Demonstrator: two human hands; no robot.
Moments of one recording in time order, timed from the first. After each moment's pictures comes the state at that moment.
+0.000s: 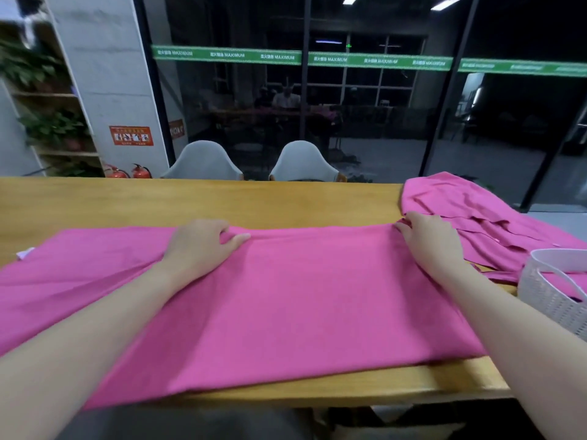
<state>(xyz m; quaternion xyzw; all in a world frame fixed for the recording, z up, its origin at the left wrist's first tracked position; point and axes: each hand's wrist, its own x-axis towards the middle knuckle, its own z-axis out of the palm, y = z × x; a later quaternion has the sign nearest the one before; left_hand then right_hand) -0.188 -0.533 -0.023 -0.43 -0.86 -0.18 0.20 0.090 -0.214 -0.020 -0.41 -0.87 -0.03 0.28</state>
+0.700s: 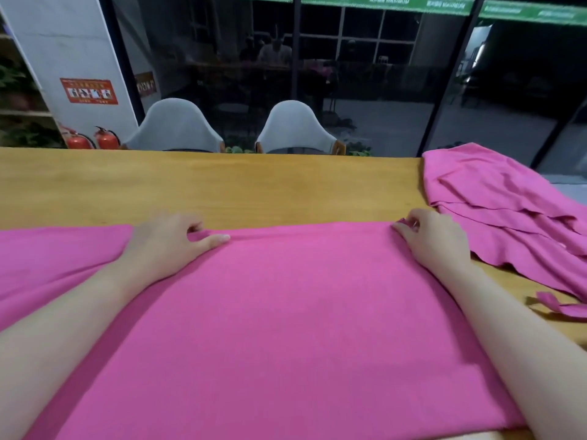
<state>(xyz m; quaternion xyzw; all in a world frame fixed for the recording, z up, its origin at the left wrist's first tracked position) -0.293 -0.456 -0.069 -0.44 -0.87 -0.17 0.14 0.007 -0.123 -0.078 -0.43 -0.86 0.04 0.26</state>
